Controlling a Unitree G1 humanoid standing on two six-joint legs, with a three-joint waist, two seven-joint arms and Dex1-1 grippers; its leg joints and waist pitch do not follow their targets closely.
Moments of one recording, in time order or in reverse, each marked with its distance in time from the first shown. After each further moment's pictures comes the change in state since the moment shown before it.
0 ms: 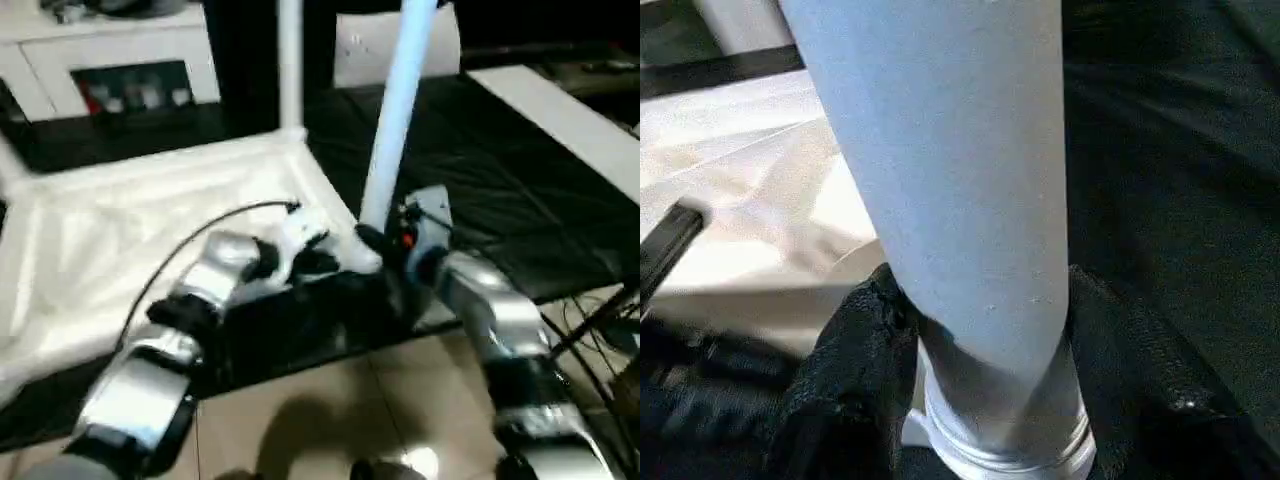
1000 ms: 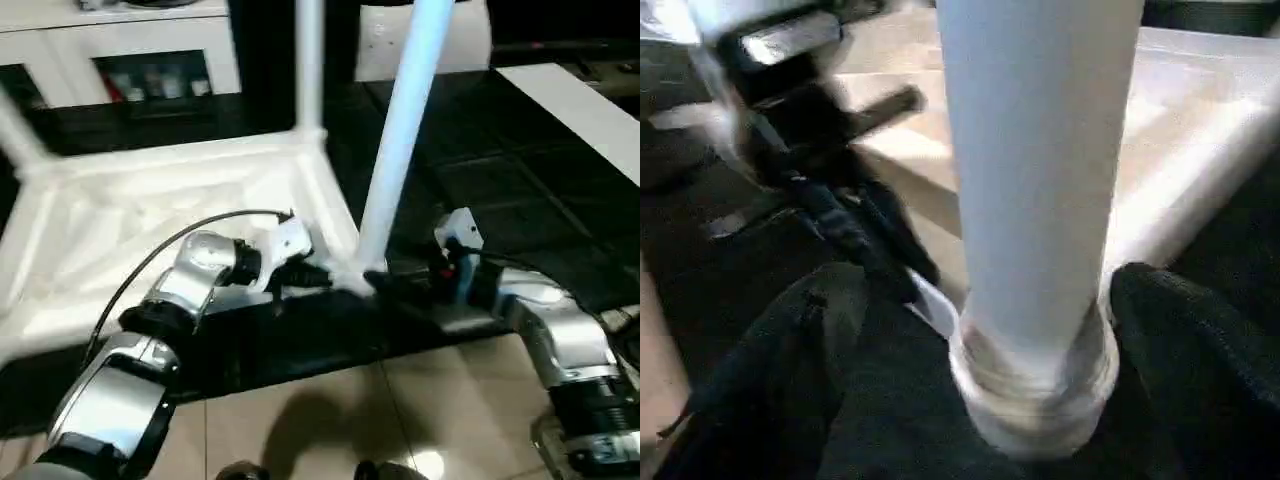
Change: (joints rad) left arm 0.064 0.135 -0.047 -0.043 -0.026 -0.245 -0.389; right arm 0.149 -0.344 0.103 -0.121 0.107 -0.155 0.671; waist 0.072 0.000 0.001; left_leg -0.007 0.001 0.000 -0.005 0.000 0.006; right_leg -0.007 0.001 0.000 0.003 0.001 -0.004
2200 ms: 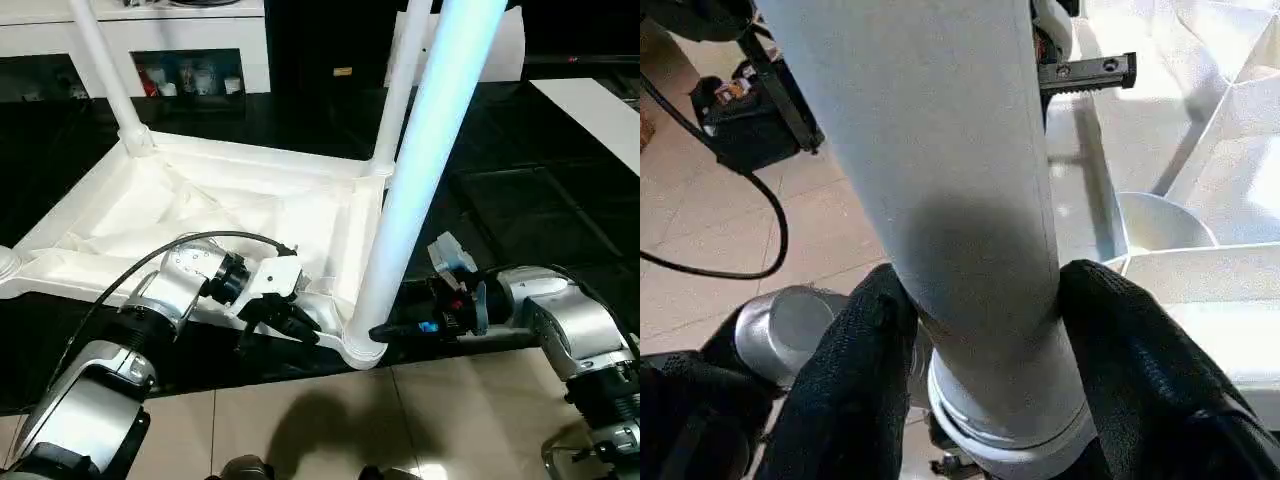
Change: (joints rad) left arm 0.043 0.089 -0.110 -0.112 -0.055 -0.071 -0.305; right arm -0.047 -0.109 0.136 0.010 0.050 0.032 0.369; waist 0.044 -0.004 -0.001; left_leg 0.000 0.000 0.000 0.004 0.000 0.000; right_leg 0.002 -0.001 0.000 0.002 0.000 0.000
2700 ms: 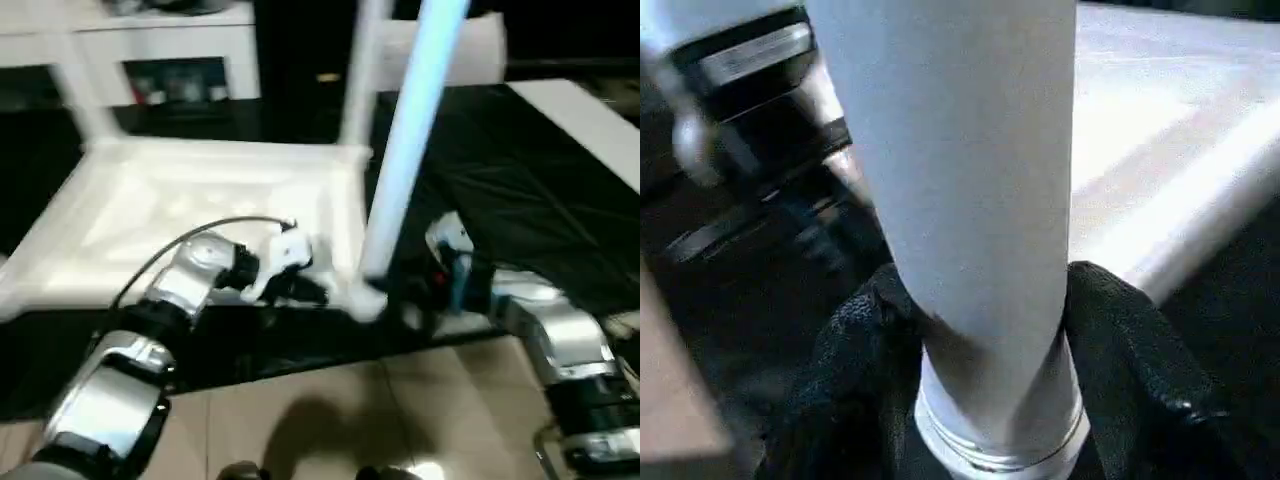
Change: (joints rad) left arm -0.056 -0.136 0.093 0.109 0.063 0.196 0.406; right arm 0.030 0.212 -0.164 0.001 -0.088 0.071 -0.561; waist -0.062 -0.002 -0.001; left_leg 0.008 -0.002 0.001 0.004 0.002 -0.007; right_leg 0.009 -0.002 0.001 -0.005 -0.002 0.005
